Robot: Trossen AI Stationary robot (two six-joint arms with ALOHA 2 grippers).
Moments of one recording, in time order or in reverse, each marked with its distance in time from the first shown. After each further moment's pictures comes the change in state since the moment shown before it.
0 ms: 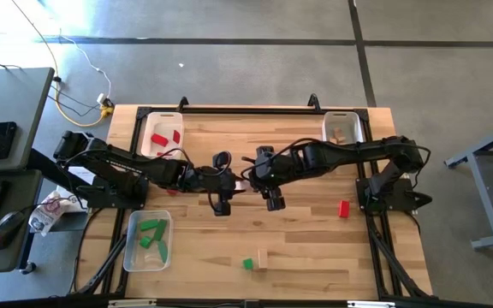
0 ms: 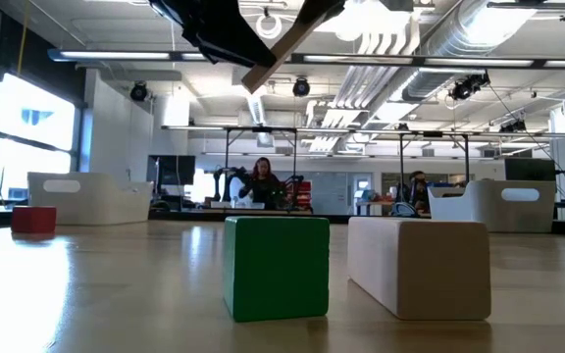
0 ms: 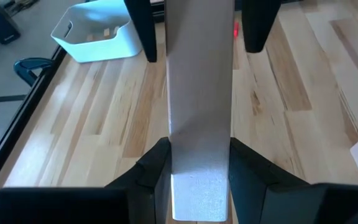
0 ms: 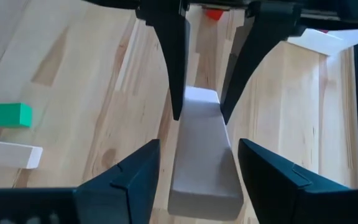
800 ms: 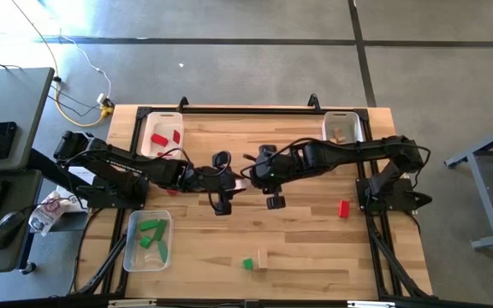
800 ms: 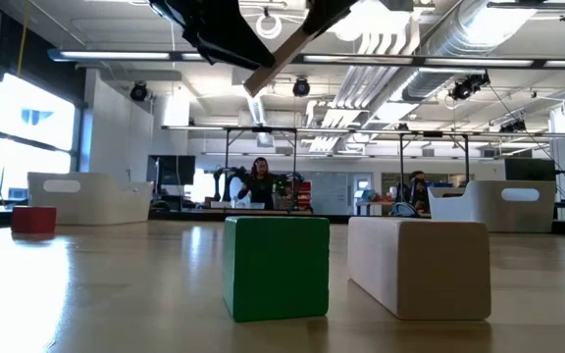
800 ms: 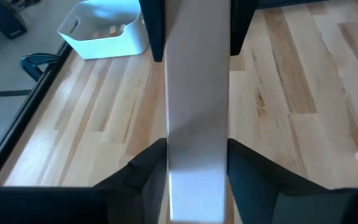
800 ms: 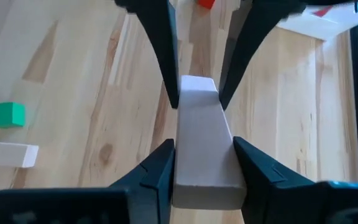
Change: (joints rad) left arm 0.000 0.000 0.000 -0.002 -0.023 -0.025; right arm -0.011 0.000 0.000 -0.029 0.019 0.041
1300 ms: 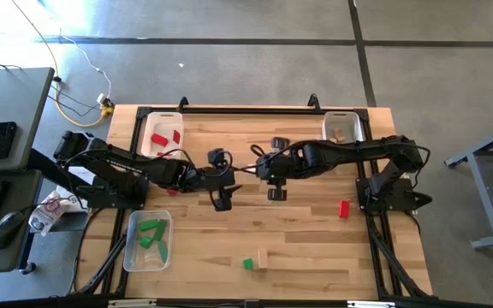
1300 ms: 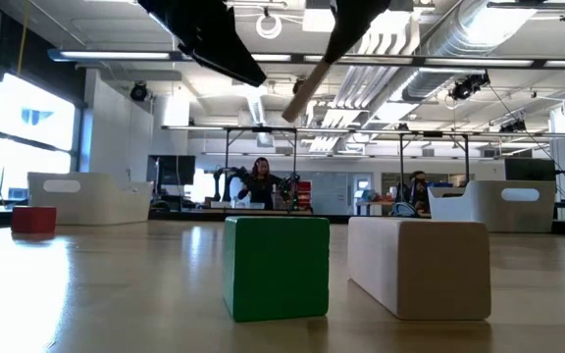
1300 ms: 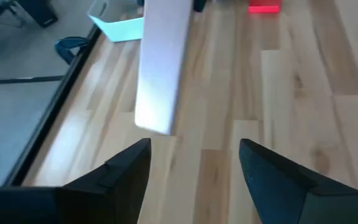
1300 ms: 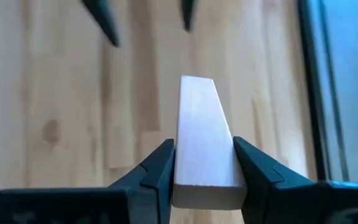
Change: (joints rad) left arm 0.001 0.000 0.000 -0.072 -0.110 0.003; right arm 0.000 0.001 0.000 -0.149 0.219 0.161
